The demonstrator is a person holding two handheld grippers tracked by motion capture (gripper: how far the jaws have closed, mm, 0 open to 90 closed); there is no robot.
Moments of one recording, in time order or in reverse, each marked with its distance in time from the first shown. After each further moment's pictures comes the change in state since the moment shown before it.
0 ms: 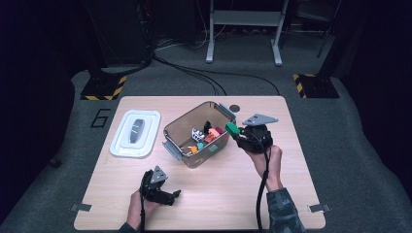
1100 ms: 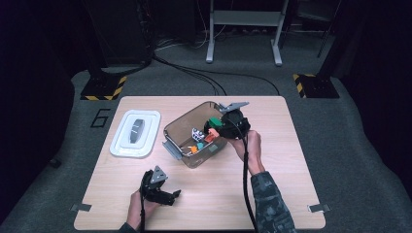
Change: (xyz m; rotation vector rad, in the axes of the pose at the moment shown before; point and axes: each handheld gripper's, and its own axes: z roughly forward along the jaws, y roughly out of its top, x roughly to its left) left arm -0.001 0.000 0.001 -0.011 0.009 -0.002; right arm 0.011 0.034 0.069 0.134 0.056 -0.036
